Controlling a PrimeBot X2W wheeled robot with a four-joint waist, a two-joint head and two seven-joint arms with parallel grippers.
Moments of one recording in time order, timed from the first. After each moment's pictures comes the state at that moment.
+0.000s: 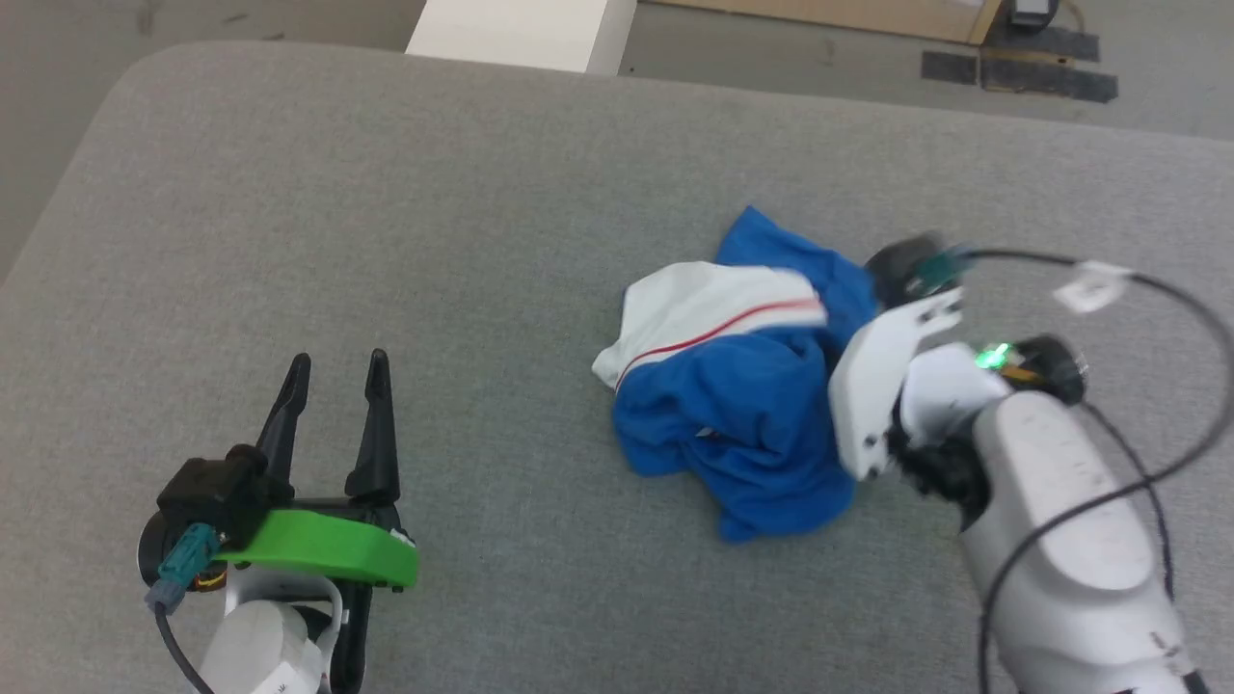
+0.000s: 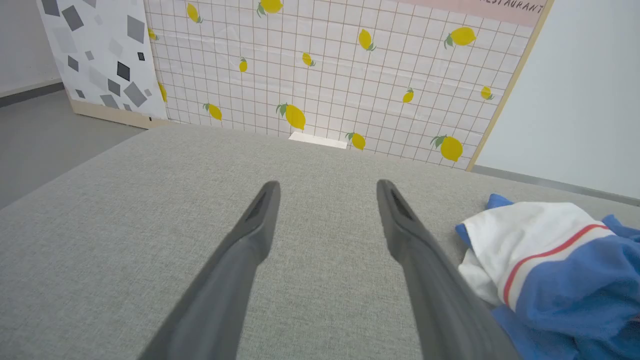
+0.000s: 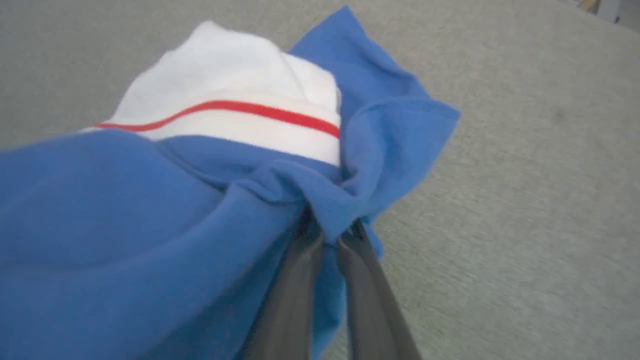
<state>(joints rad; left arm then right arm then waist) -0.13 0.15 -0.07 0.09 -0.32 -0.06 -0.26 -0.53 -0.05 0.16 0.42 0.15 0.13 0.65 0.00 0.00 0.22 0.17</state>
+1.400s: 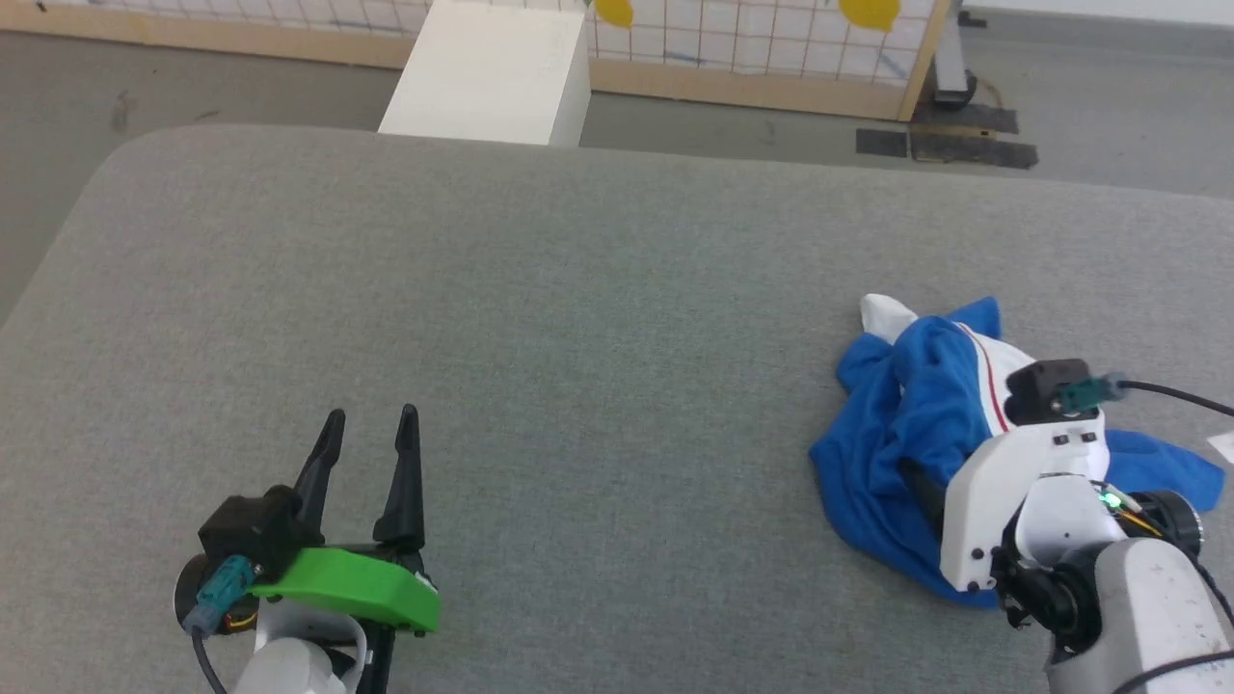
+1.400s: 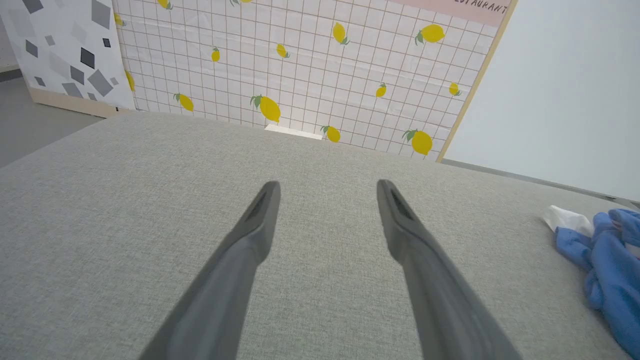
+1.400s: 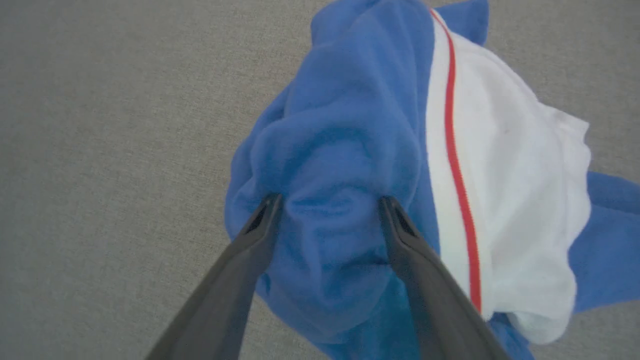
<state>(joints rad) -0.09 0.11 -0.07 0.17 -0.31 -0.09 -0.26 -0.20 -0.05 -0.07 0.10 0.17 0.13 0.73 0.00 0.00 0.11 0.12</state>
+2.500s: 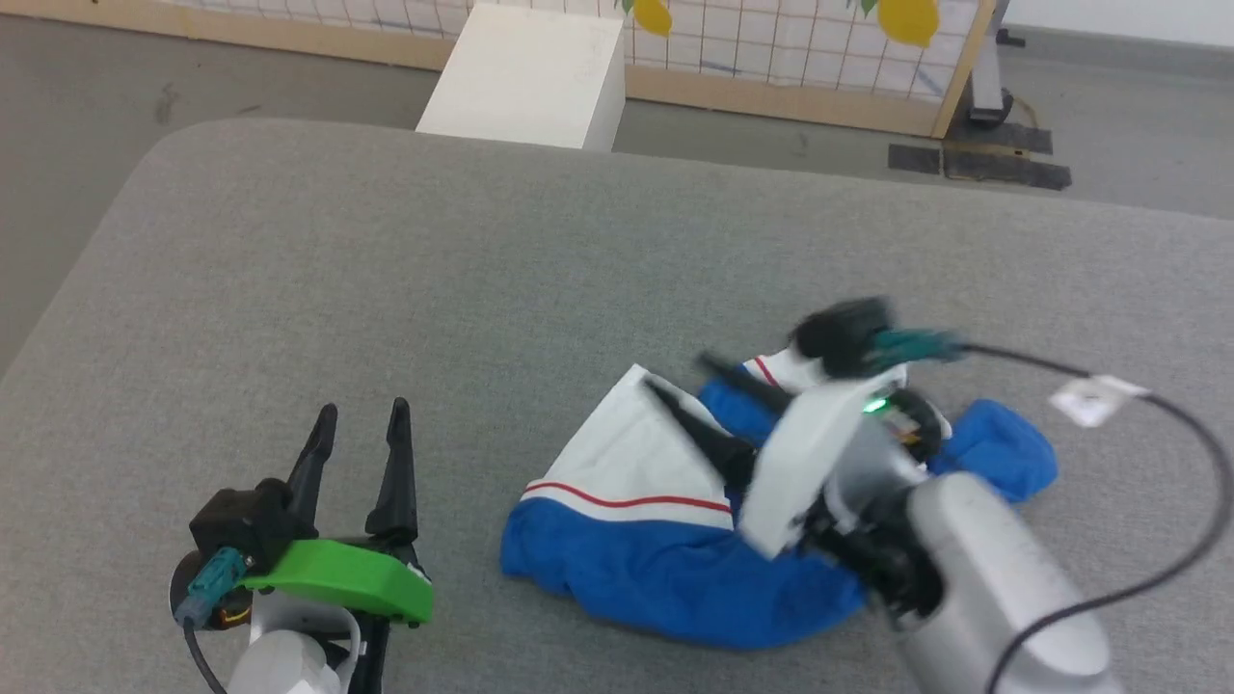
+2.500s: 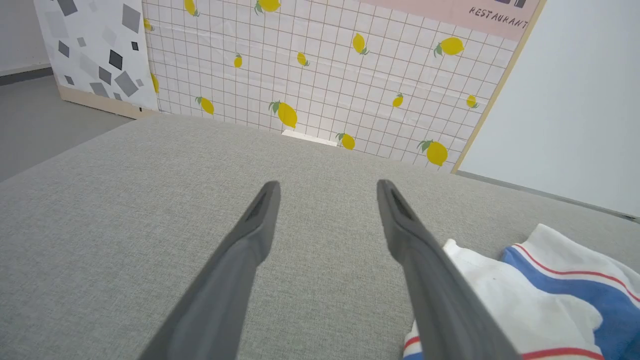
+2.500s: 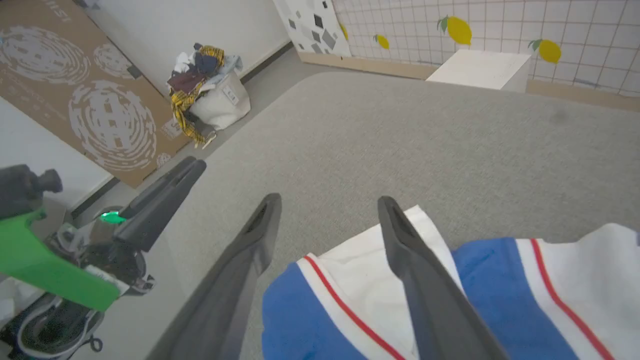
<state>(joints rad) -0.11 0.11 -0.06 0.19 -0.33 -0.10 -0.26 -0.39 -0.05 0.41 0.17 0.59 0.13 0.39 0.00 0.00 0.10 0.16</state>
